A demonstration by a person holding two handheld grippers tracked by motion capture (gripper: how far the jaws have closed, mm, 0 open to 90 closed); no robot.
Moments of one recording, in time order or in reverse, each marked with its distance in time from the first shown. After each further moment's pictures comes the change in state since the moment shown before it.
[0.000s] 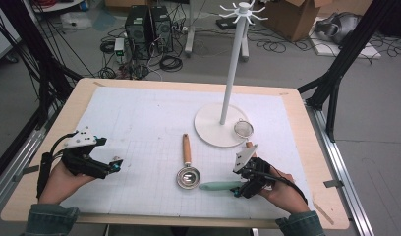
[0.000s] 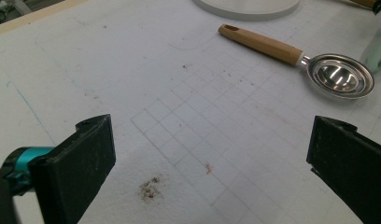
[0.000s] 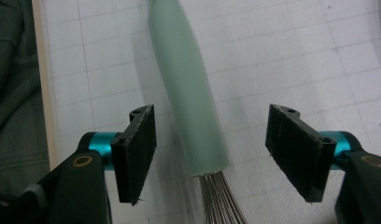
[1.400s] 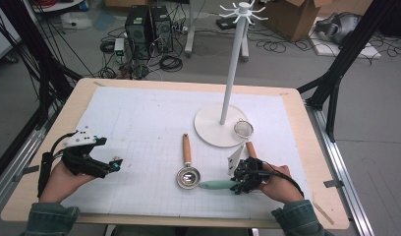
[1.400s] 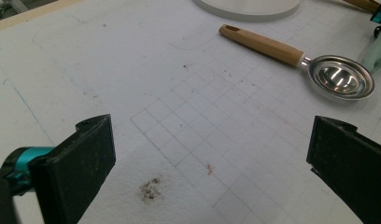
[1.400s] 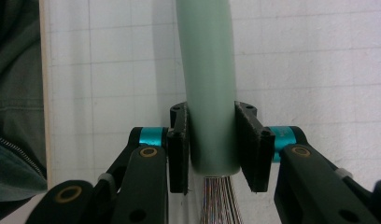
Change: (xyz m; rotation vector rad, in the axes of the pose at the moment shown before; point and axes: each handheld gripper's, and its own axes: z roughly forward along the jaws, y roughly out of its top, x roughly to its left) left arm 0.005 -0.003 0.002 -0.009 -0.009 -0.016; right arm -0.010 0.010 0.013 0.140 0.101 -0.133
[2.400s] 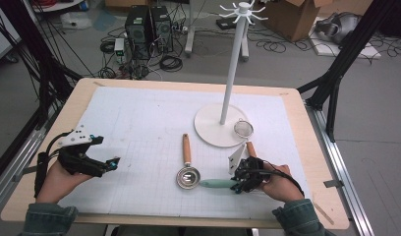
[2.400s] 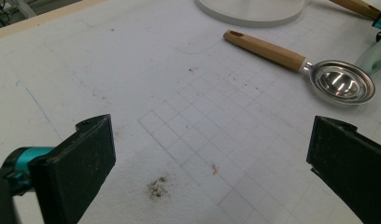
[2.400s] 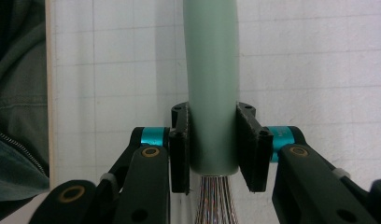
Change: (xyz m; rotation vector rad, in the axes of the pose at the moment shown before) left arm 0.002 0.000 -0.007 -0.018 0.012 -0.006; right arm -0.001 -0.002 -0.003 -0.017 0.004 -0.005
